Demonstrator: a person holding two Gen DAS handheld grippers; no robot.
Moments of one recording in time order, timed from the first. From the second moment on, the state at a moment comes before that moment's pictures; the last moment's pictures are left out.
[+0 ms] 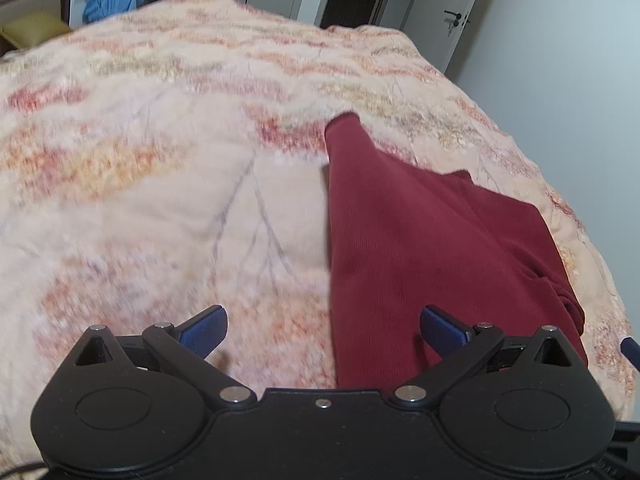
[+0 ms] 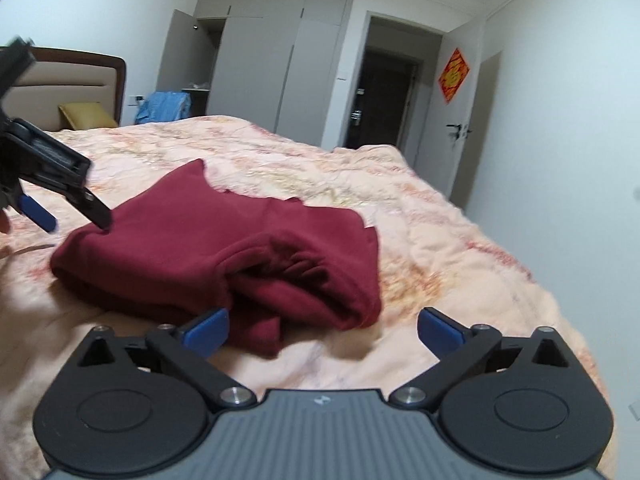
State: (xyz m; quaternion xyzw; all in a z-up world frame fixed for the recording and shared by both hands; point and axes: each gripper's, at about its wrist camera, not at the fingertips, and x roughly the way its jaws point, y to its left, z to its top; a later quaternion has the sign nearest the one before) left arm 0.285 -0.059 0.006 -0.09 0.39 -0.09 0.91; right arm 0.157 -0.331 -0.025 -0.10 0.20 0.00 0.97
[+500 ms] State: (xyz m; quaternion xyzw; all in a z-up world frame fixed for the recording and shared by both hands) left arm 0.302 -0.057 0.009 -0.08 0.39 -0.09 0.91; right arm 0.181 -0.372 -0.025 -0.02 0.22 -0.07 0.97
